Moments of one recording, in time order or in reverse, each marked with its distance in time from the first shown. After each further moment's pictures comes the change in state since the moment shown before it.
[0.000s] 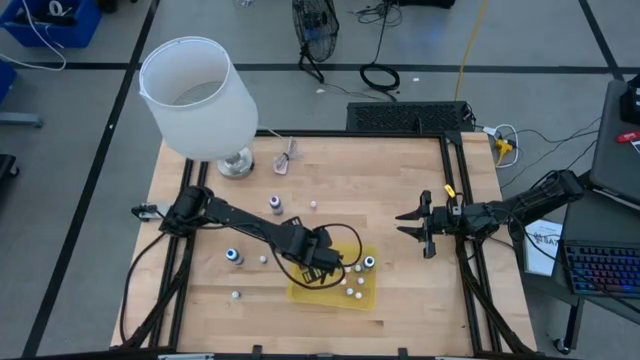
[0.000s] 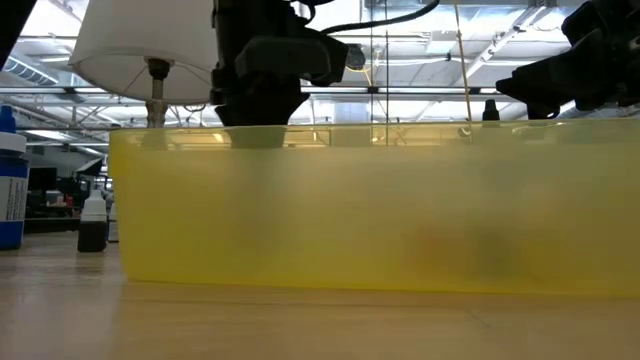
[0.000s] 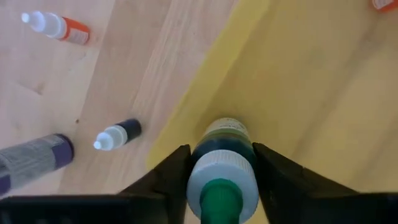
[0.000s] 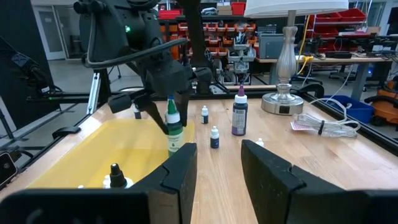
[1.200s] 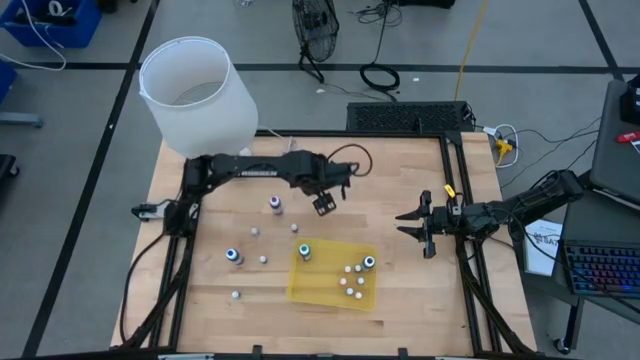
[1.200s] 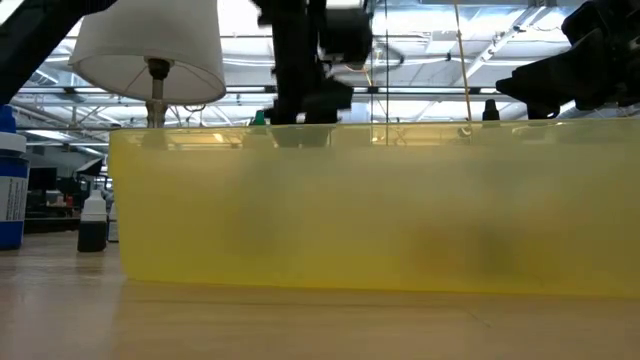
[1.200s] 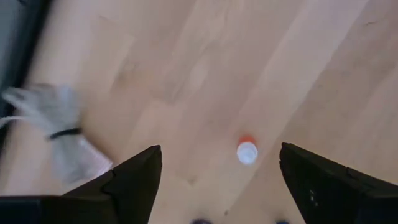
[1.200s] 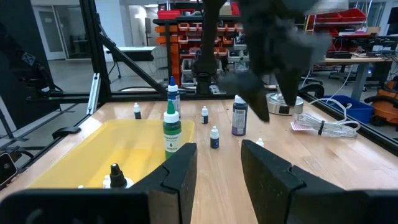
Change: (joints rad) left arm 0.432 0.002 0.159 -0.035 -0.027 0.379; right arm 0.000 0.000 0.000 0.000 0.000 0.000
